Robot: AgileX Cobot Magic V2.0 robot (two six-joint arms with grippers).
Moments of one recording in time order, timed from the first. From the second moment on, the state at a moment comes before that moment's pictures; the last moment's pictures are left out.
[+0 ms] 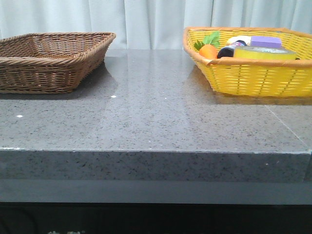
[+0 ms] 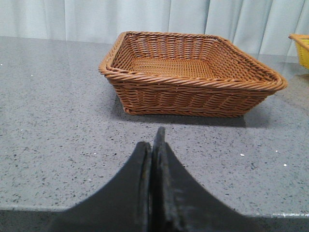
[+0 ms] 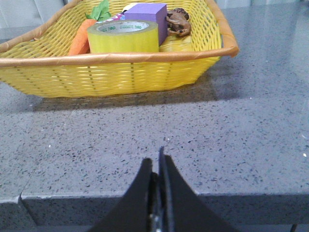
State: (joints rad) left arm -0.09 -0.01 0.01 -0.02 0.14 -0.03; right arm -0.03 -0.01 0.03 0.21 0.20 -0.07
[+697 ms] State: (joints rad) left arm -0.09 -0.01 -0.01 -0.13 0.03 -0.03; right arm -0.03 -0.01 -0.04 0.21 0.12 -0.07
